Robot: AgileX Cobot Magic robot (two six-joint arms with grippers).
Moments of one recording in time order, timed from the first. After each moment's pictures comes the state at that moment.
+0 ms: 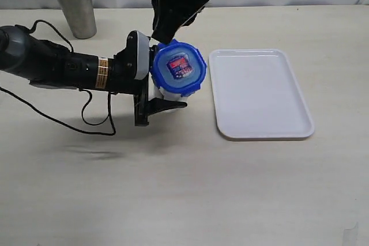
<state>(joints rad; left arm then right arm) -0.33 2.17 -1.06 1.35 -0.99 -0.14 0.66 1.80 -1.77 0.12 1.16 -0.64</state>
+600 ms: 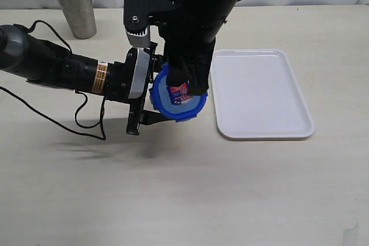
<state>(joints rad) -0.33 2.16 -1.06 1.47 -1.02 0.03 0.66 1.83 -1.59 0.14 1.11 -1.03</state>
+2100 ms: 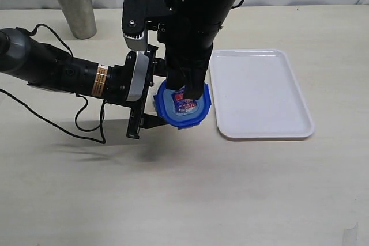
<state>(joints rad) -0.33 2.17 -1.06 1.47 -1.06 0.03 0.66 1.88 -1.60 0.14 1.15 -0.98</state>
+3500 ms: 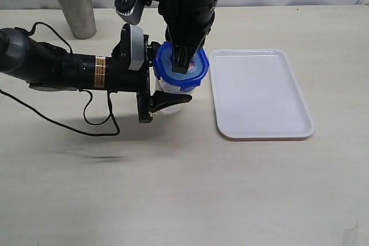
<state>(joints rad) -0.33 2.18 -1.05 1.28 -1.10 -0.24 0.71 1.91 -1.72 -0.19 1.11 -0.60</state>
